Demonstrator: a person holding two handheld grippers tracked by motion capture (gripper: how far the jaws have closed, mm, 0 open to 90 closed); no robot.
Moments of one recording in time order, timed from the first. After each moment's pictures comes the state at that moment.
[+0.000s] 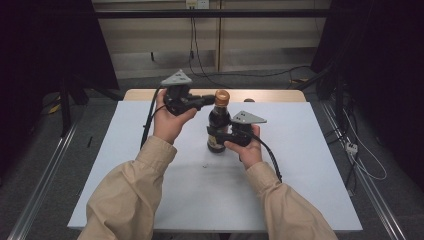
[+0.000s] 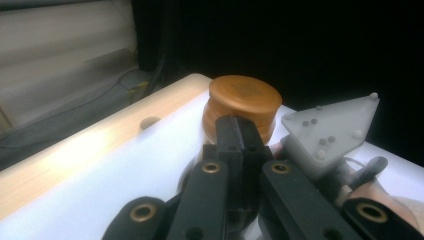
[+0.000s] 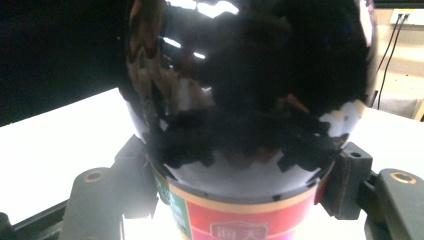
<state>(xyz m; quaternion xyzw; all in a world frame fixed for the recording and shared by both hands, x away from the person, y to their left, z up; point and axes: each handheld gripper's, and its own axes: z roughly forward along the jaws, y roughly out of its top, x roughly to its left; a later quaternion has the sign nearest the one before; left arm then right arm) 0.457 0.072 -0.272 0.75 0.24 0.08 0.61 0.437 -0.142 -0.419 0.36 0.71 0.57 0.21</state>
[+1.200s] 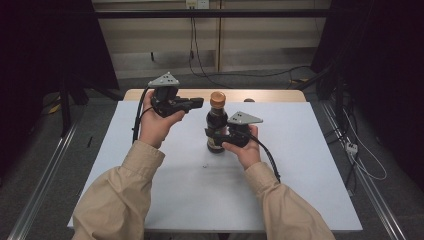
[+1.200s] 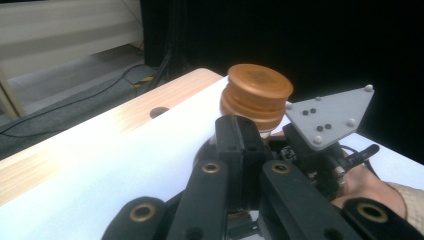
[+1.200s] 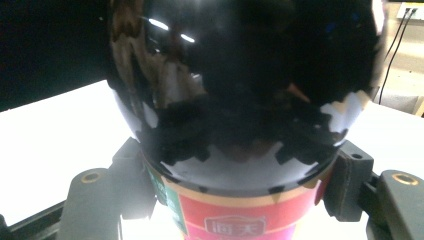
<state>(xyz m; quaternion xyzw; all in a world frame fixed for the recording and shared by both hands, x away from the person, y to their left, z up) 0.453 0.094 -0.281 0.79 0.26 0.08 0.55 0.438 -0.137 -0.420 0.35 0.73 0.55 0.21</state>
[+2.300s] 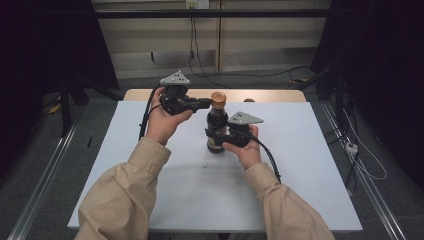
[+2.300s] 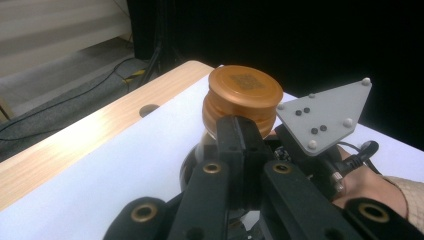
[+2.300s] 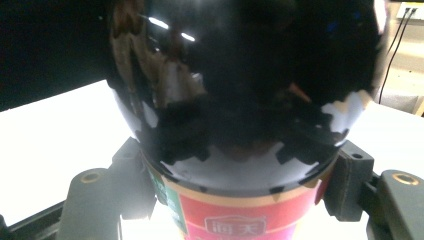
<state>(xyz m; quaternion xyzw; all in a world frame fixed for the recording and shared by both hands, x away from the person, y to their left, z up) 0.458 0.074 -0.278 0.81 0.24 0.08 0.53 0.437 -0.138 -0.421 0.35 0.73 0.56 0.21</state>
